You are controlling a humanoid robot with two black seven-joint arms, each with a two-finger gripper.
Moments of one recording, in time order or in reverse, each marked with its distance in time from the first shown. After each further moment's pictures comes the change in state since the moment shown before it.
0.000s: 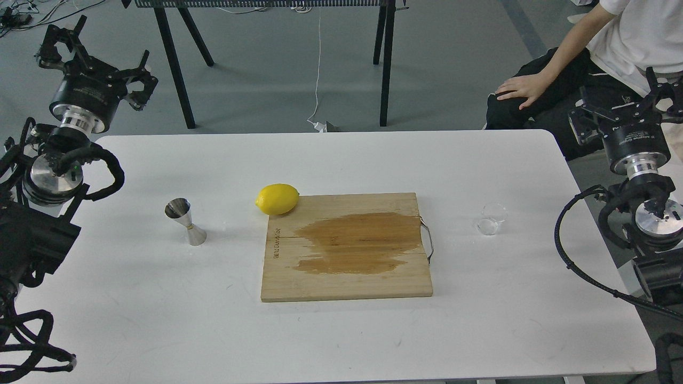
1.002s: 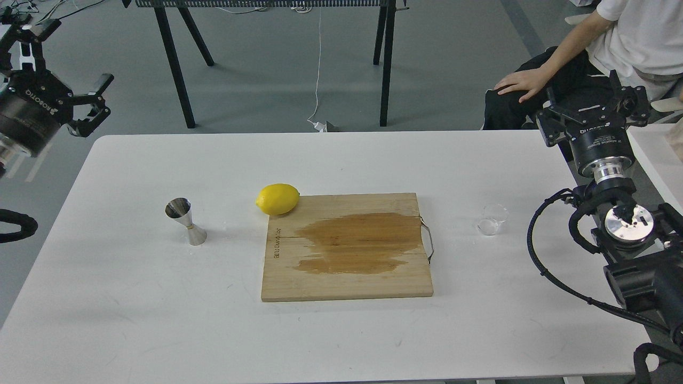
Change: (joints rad) left arm 0.317 0.429 0.053 -0.484 0.384 -0.064 -0.103; right arm -0.043 0.062 0.003 0.105 0.003 0.000 0.013
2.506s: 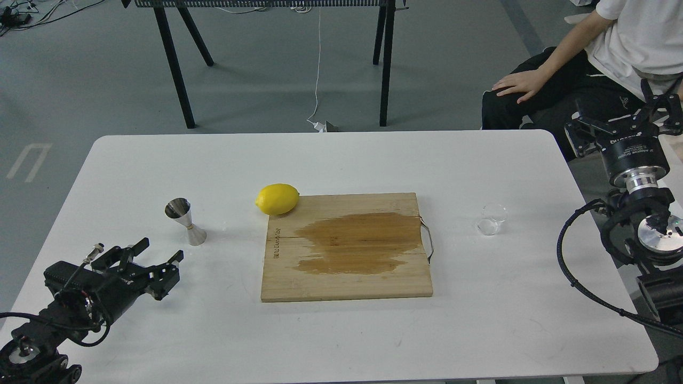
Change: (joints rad) left arm 0.196 -0.308 0.326 0.448 1.810 0.933 -0.087; right arm -0.048 -0.093 0.001 0.001 0.000 0.000 -0.014
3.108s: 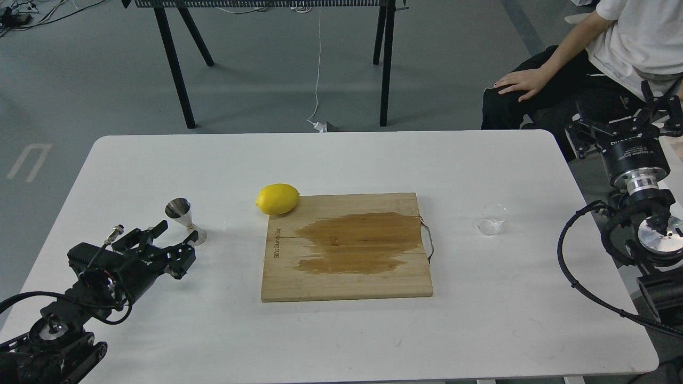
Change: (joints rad) left arm -0.088 -0.088 0.021 0.073 0.000 -0.001 0.001; right arm -0.002 0.000 -0.001 -0.006 -0.003 0.000 0.002
